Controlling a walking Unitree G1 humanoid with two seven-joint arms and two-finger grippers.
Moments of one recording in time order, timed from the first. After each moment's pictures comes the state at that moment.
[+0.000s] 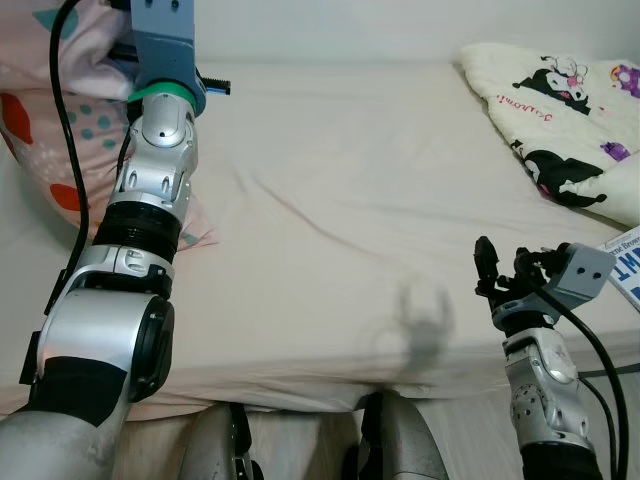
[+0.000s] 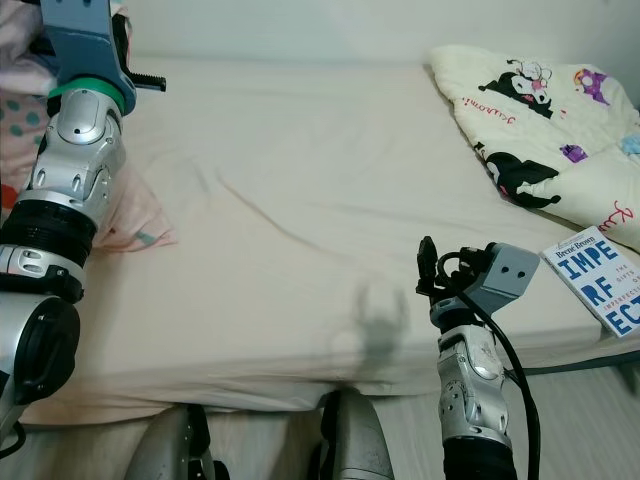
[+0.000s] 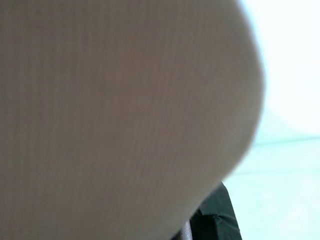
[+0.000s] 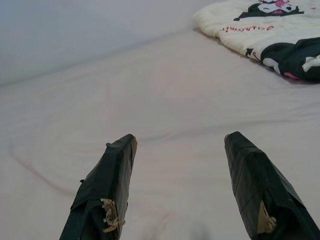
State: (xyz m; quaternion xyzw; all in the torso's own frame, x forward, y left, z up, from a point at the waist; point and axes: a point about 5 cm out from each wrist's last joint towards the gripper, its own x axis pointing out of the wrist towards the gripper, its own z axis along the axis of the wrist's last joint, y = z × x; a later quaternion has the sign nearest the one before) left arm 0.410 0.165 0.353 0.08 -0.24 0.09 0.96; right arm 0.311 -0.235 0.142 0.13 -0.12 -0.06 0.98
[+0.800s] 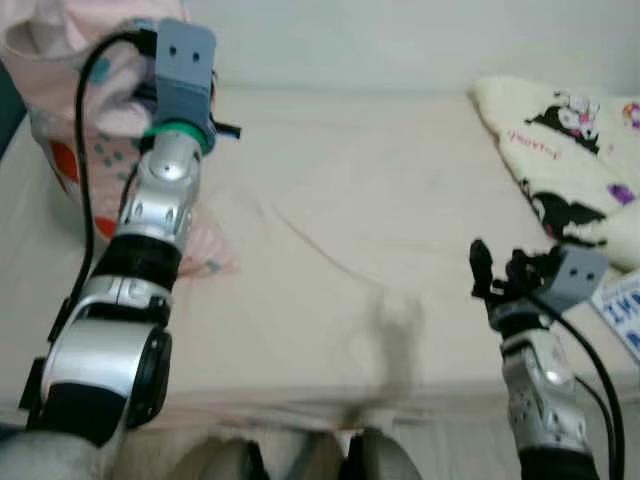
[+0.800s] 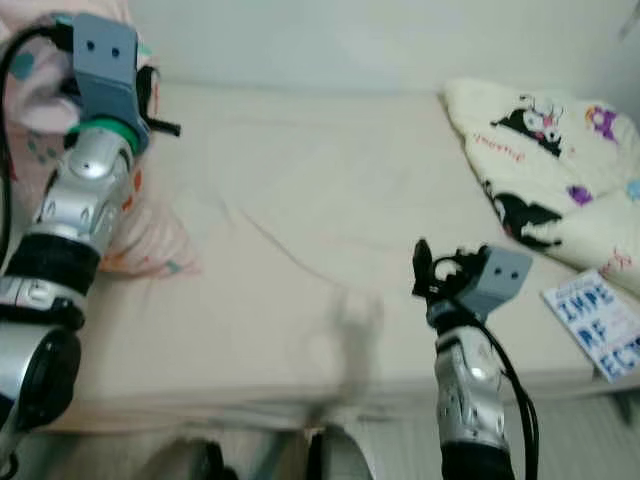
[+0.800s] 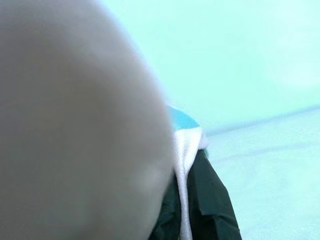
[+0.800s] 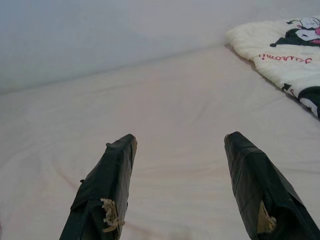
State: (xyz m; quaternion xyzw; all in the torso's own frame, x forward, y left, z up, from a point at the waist) left arm 0.406 0.177 0.311 0.16 -0.20 0.08 0.96; right arm 0.309 -0.226 0.140 0.11 -0.12 -0.04 0.99
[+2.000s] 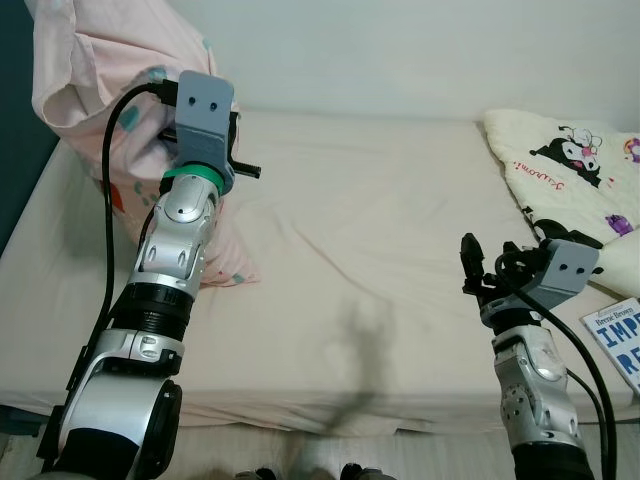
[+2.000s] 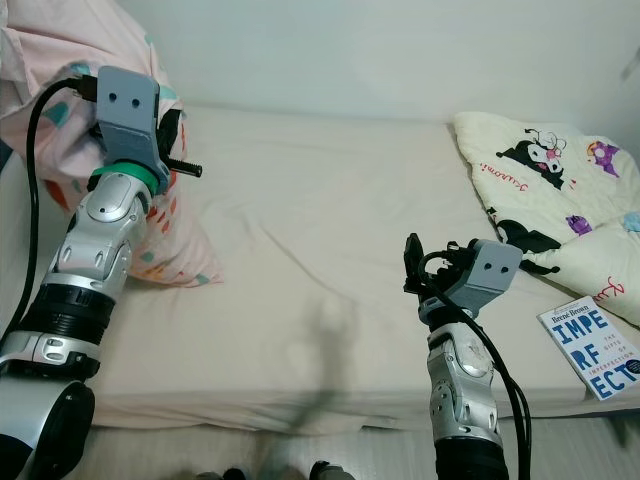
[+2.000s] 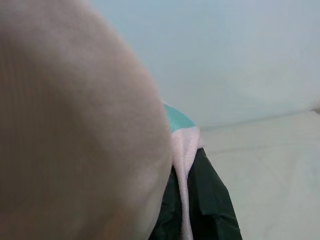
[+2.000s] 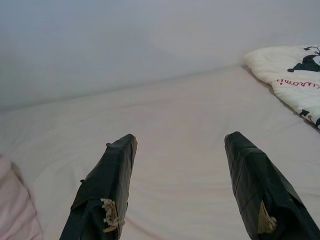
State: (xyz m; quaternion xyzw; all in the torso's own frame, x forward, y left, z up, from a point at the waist) left arm 0.391 0.141 0.280 0.10 -0.18 -0.02 0.98; right arm 0.313 -0.221 0.144 0.11 -0.13 -0.03 0.99
